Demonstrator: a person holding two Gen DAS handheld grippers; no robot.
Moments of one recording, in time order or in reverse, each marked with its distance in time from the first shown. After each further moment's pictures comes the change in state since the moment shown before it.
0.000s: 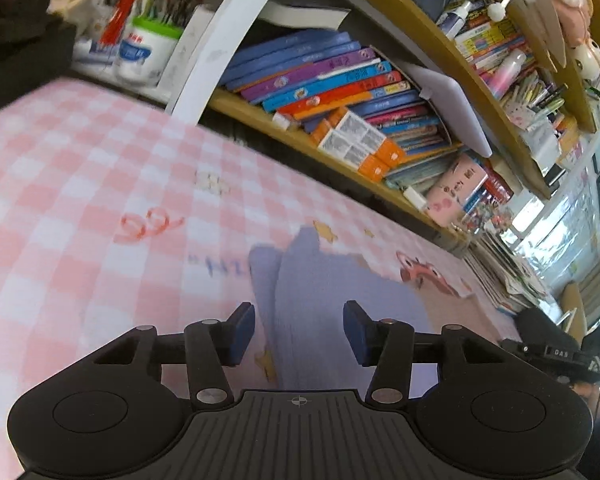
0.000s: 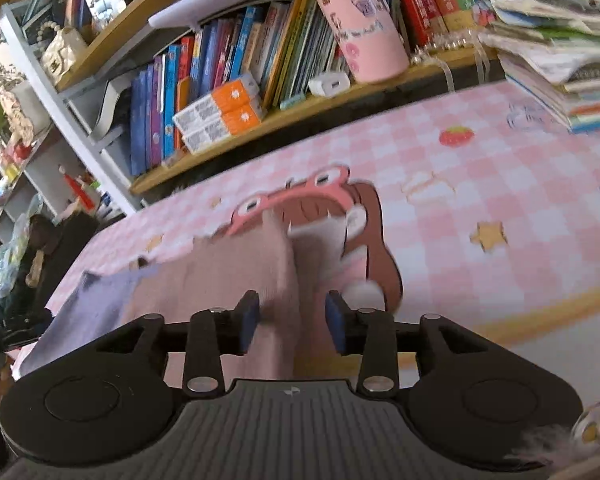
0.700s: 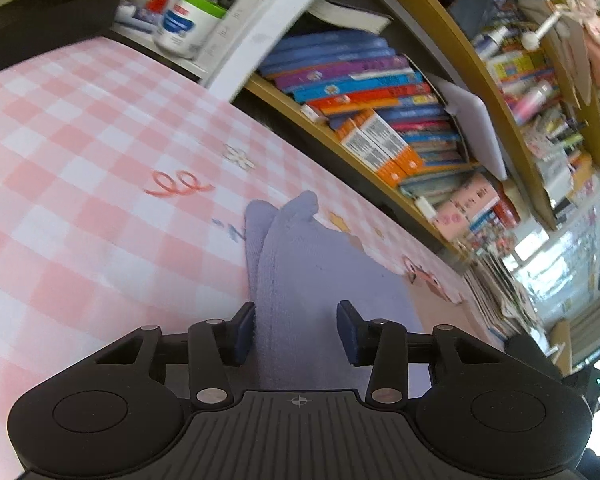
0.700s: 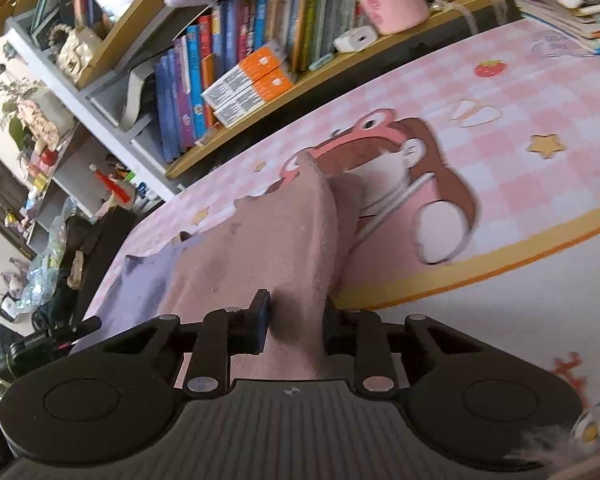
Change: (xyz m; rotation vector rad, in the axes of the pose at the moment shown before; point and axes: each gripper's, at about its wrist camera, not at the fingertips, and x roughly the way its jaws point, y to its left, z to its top) left arm -0.005 0.023 -0.010 -0.136 -0.012 0.015; right arm 0.016 0.033 -0.026 0.095 0.060 0.115
